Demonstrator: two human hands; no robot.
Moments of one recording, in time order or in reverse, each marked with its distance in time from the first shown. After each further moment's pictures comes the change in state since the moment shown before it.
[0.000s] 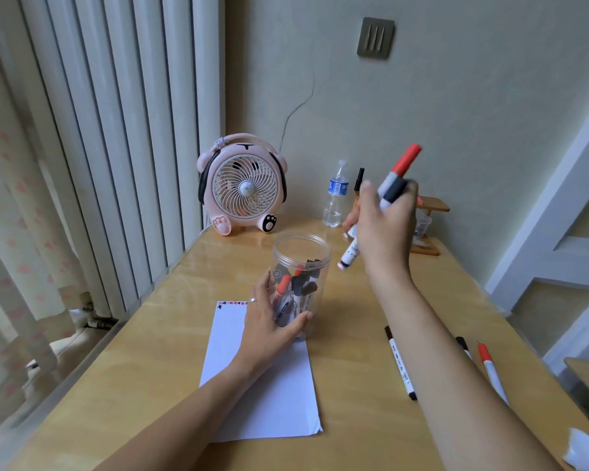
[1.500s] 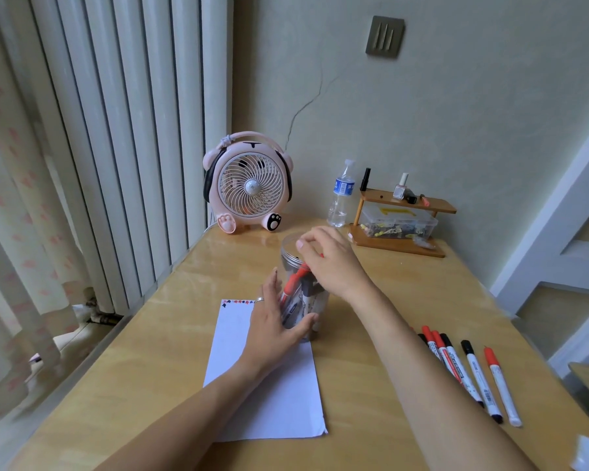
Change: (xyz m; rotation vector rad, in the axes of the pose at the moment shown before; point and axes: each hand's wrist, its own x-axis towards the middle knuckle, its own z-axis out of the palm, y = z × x) left_hand -0.002 0.000 0.004 0.128 -0.019 -0.008; right_hand -0.020 0.065 0.030 -0.570 -0.680 -0.017
